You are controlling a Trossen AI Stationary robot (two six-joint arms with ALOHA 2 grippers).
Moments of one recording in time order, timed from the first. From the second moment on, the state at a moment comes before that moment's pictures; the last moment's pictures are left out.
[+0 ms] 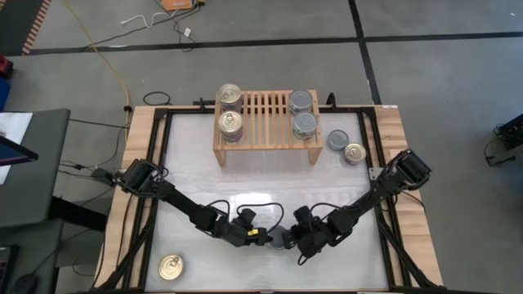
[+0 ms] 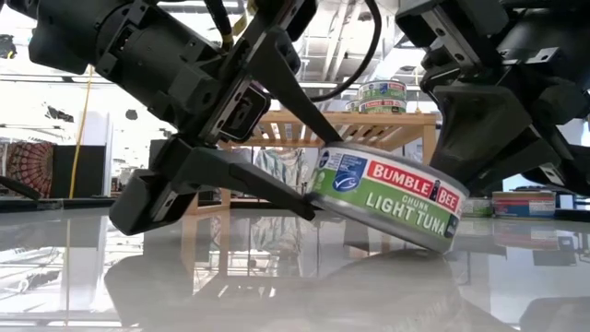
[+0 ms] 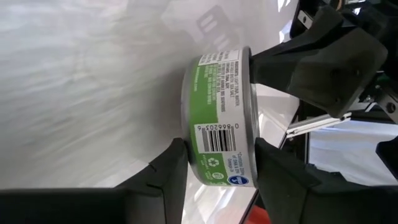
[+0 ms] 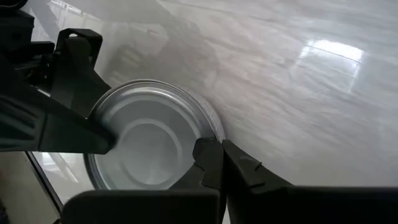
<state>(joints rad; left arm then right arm) -0.48 1.97 1.01 0.44 -0.34 -1.65 0.59 1.82 0.98 -0.16 0.44 1.67</state>
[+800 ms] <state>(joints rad) -0.48 1.97 1.01 0.44 -0.35 -1.64 0.59 1.80 0.98 -0.18 0.41 1.59</state>
